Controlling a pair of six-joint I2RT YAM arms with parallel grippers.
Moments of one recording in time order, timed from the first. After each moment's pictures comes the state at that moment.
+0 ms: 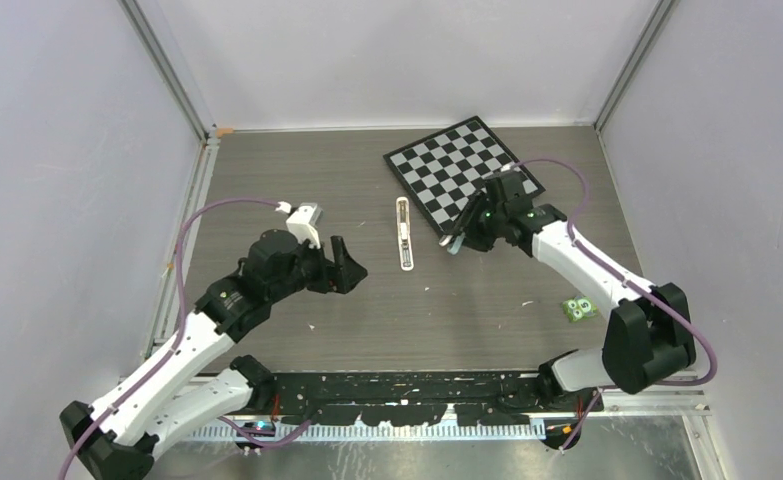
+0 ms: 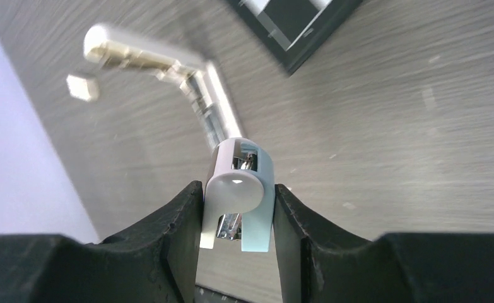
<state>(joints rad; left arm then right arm) -0.67 0.76 0.79 -0.51 0.02 -0.51 0.35 1.41 1.03 -0.49 -0.10 0.89</state>
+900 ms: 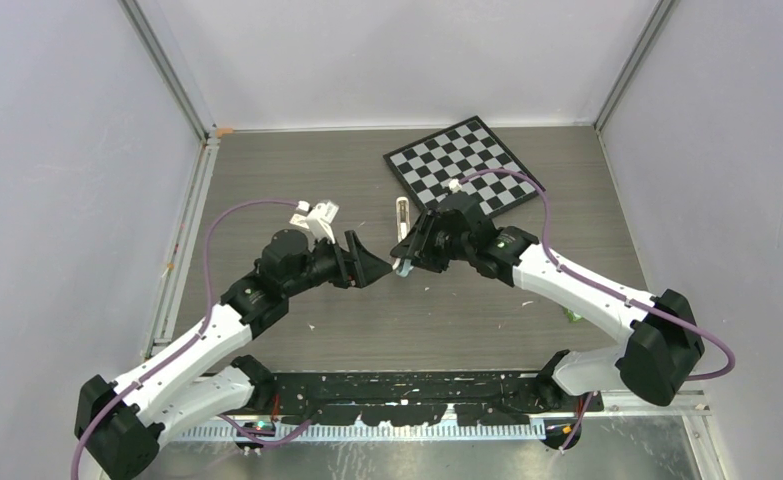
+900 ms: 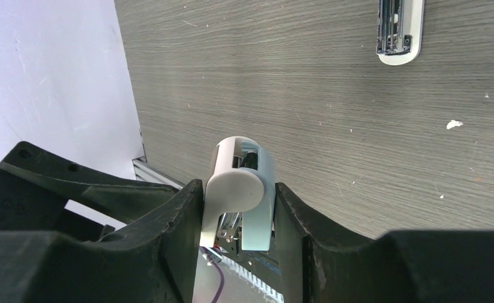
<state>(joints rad) -0.67 0.88 0.65 -0.06 0.26 -0.73 0.76 1.33 1.01 -0.35 -0.11 1.08</state>
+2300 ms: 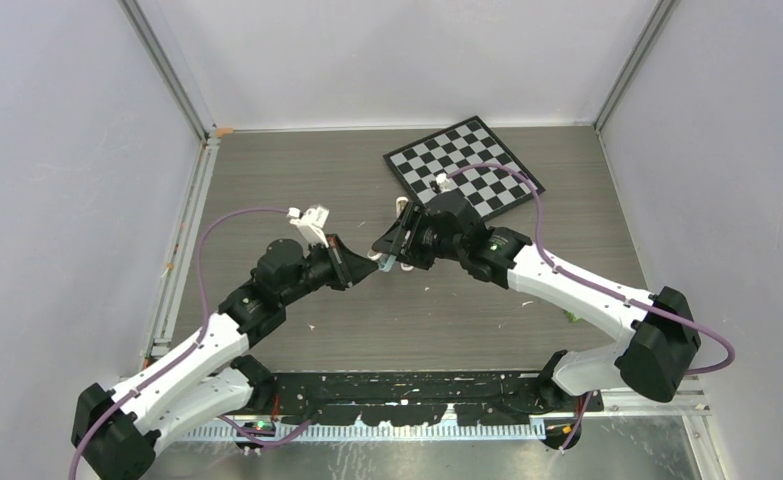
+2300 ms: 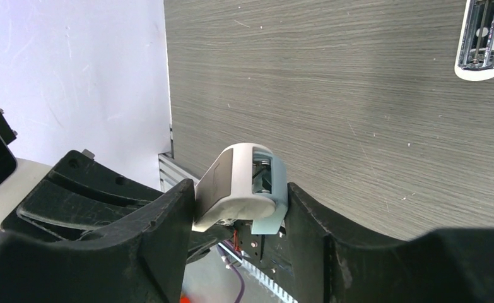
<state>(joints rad) -0.67 0.84 0.57 0.01 0.19 -0.78 0.84 1.34 1.07 -0.28 -0.06 1.10</state>
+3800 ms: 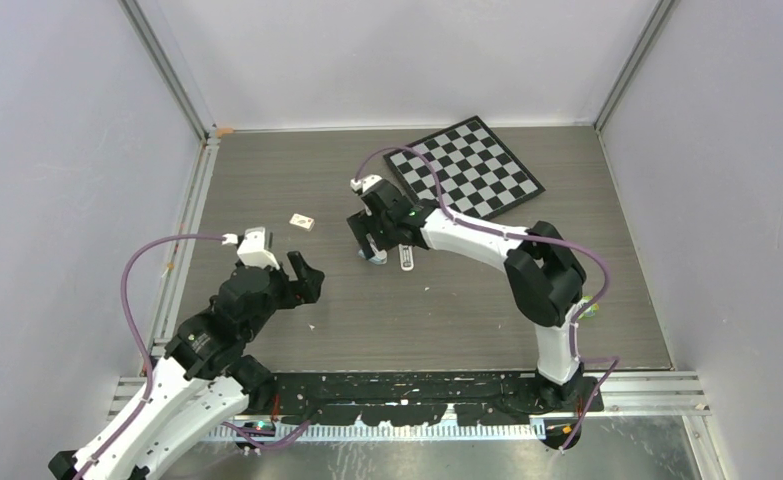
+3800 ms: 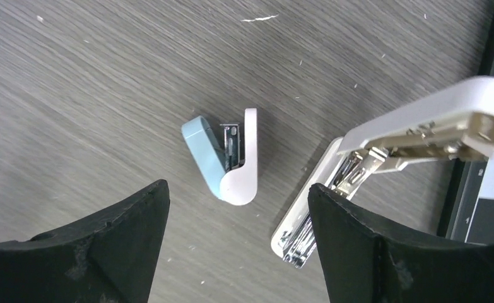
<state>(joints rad) -0.67 0.49 0.65 -0.63 -0.34 -0.59 0.84 1.93 1.48 -0.40 0.14 0.24</state>
